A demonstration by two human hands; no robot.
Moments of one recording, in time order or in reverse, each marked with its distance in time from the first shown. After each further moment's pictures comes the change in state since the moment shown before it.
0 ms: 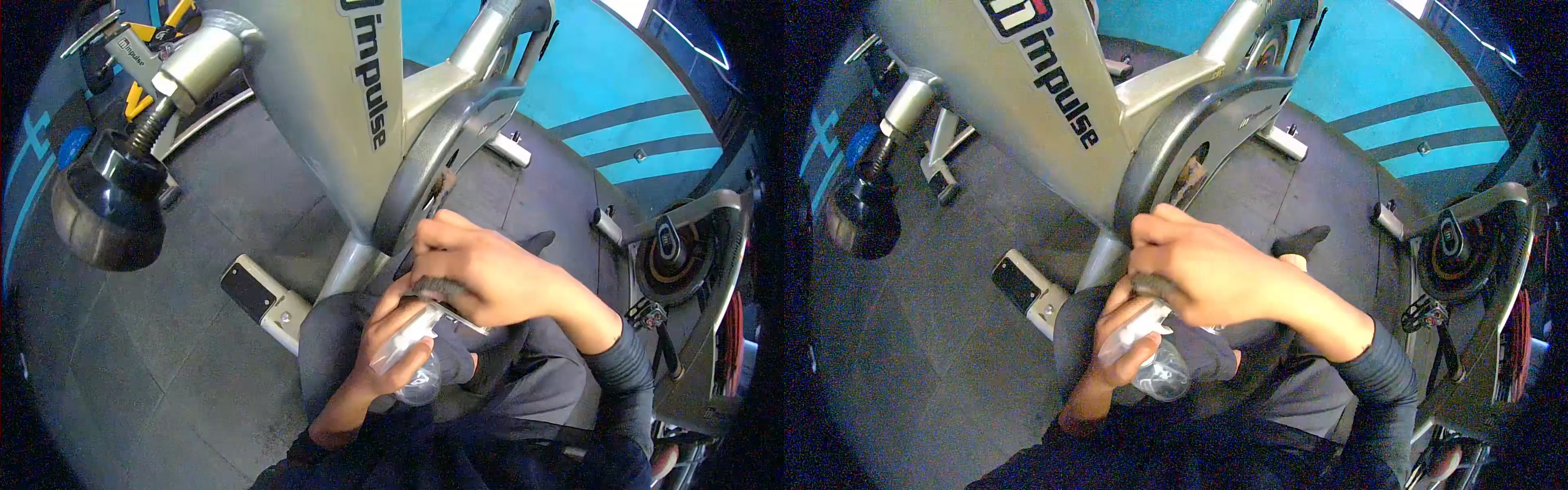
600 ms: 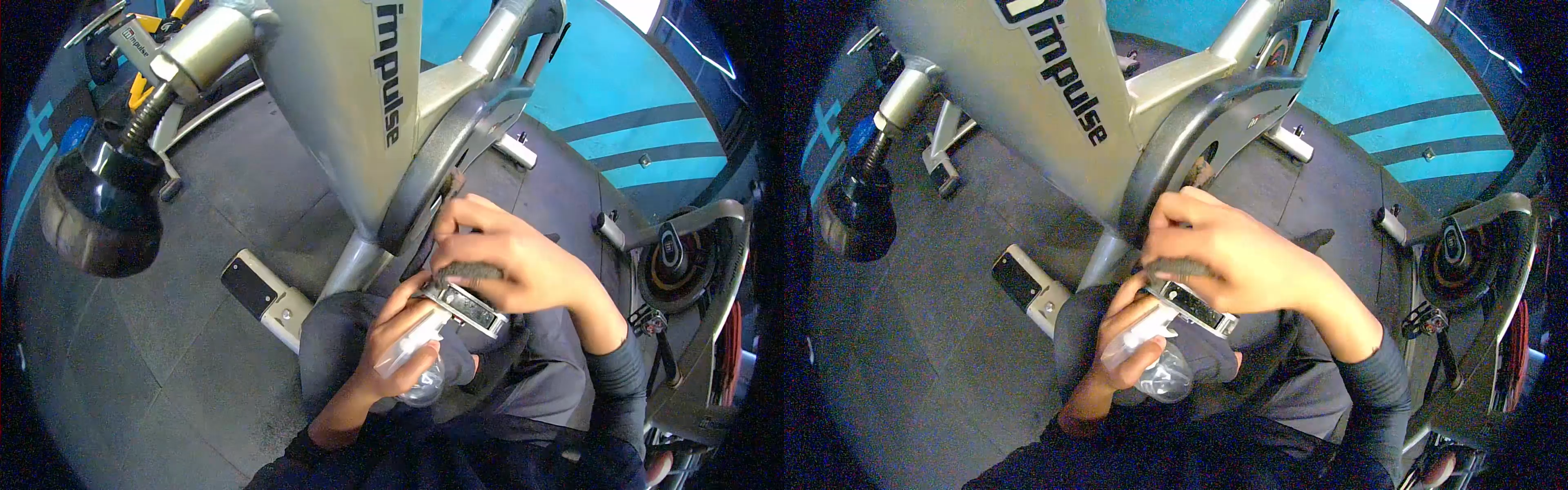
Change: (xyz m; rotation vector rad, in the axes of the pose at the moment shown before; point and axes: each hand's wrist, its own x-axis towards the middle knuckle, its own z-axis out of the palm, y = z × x) left_hand 0.004 0.001 -0.002 0.005 -0.012 0.035; right_hand -0.002 0.011 -0.013 0.078 0.092 -0.046
